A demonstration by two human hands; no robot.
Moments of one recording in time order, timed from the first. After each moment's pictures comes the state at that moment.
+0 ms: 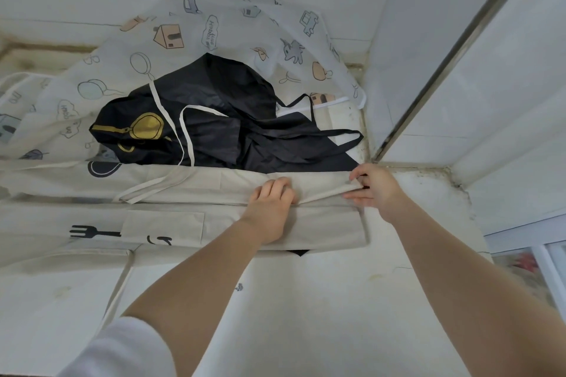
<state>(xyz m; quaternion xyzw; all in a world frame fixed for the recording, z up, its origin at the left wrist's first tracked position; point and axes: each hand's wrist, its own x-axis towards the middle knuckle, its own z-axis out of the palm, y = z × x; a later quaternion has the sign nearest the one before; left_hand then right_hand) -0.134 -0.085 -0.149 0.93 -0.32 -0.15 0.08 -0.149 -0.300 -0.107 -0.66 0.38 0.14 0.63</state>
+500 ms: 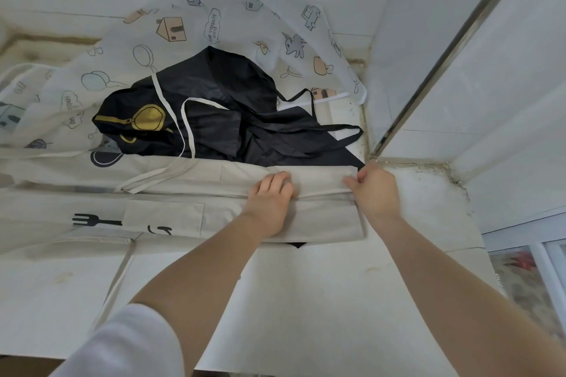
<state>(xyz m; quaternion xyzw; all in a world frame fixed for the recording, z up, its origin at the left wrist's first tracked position) -0.140 -0.089 -0.149 0.94 -0.29 -0.14 0.07 -0.167 -0.289 -0.127 -0.90 0.28 0.00 0.34</state>
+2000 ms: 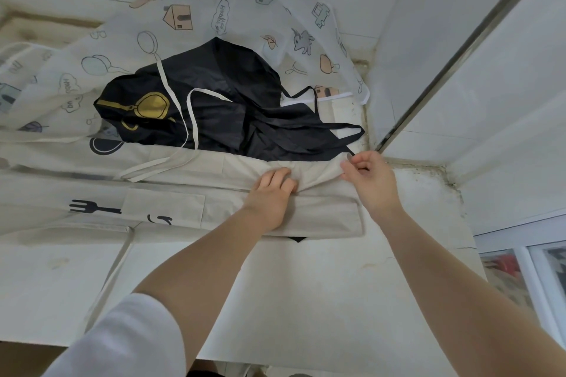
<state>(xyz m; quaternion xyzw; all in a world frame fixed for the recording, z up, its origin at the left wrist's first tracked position) -0.140 -0.085 -0.155 0.94 -0.28 -0.15 0.13 -0.172 -0.275 -0.108 -0.79 0.23 -0.07 0.56</state>
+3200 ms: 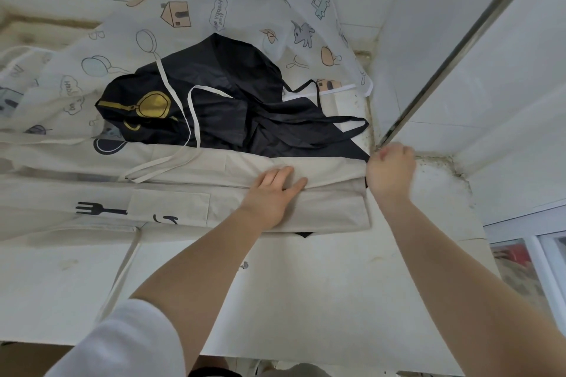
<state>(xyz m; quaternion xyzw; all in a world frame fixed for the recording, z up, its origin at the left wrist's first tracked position) -0.140 -0.074 -0.154 0.93 -0.33 -0.15 0.03 -0.159 -0.283 -0.110 -0.87 0.34 -0.11 0.33</state>
